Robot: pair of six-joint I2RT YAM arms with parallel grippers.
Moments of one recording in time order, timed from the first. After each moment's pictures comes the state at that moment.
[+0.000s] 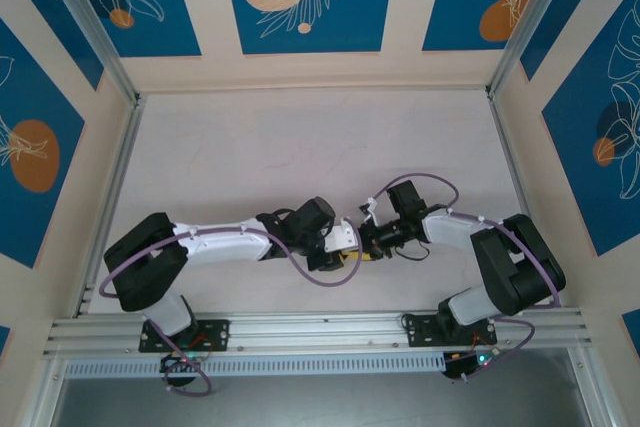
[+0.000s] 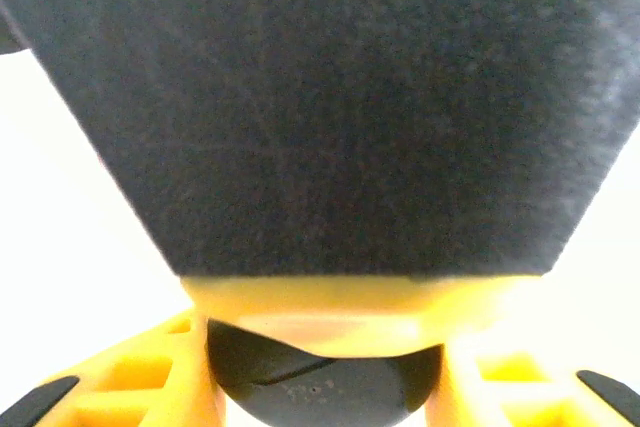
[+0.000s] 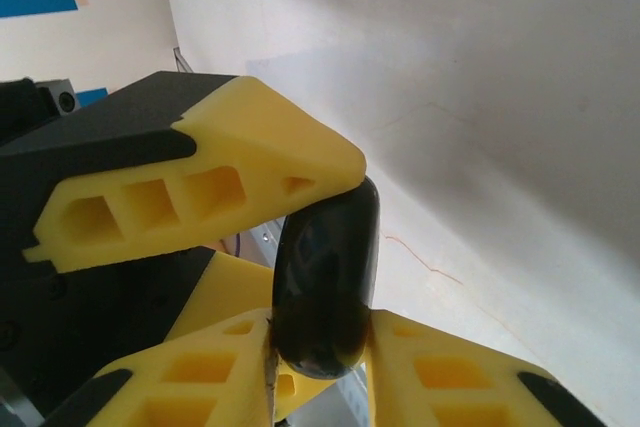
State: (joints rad) left arm -1.03 1.62 0.90 -0.20 0.17 0.34; right arm 0.40 1.46 0.55 -0.26 -1.05 0.53
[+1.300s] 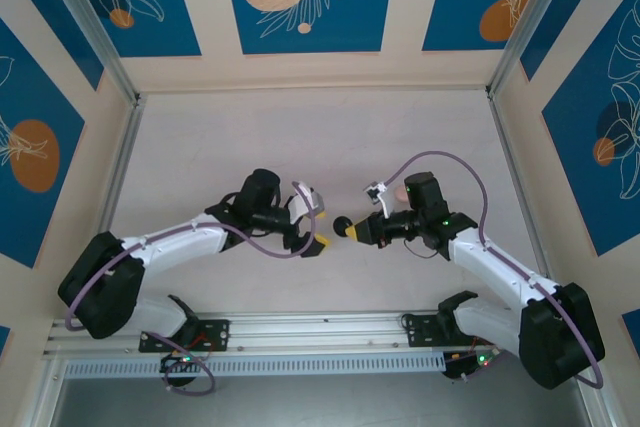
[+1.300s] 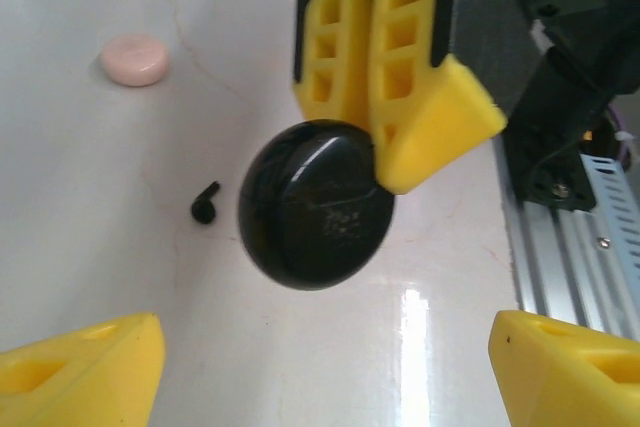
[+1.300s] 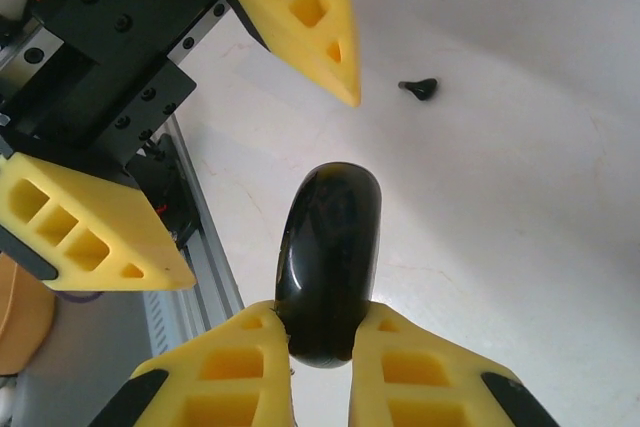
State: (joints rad) left arm -0.72 1.38 0.72 0.03 0.69 0.23; right arm 0.42 1.06 0.55 -0.26 -0.86 0.17
